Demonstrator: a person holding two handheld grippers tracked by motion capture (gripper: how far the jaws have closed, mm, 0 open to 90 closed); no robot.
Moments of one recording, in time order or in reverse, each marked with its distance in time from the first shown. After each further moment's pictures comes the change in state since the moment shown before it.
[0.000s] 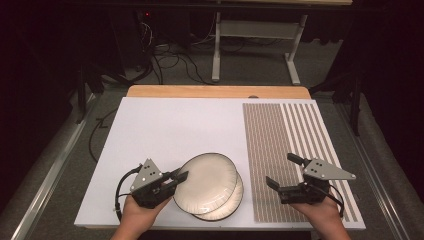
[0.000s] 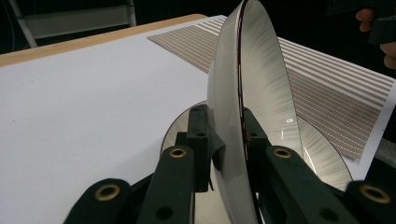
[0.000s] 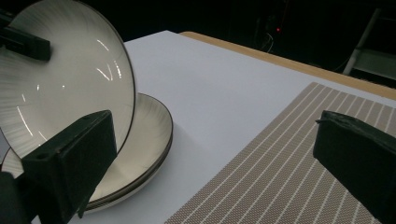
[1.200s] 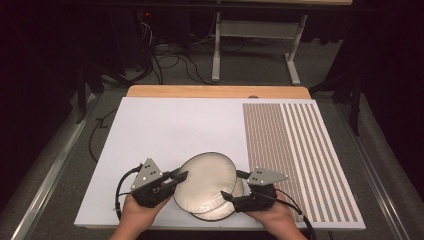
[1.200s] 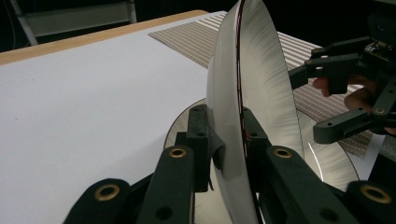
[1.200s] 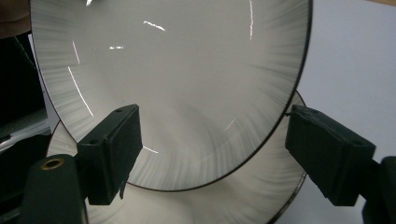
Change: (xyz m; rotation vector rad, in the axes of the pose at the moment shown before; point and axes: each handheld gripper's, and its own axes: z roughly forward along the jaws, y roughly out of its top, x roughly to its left) left arm 0.002 -0.001 0.001 0.014 0.005 0.009; right arm 0.069 -0.020 0.087 0.172 0.193 -0.005
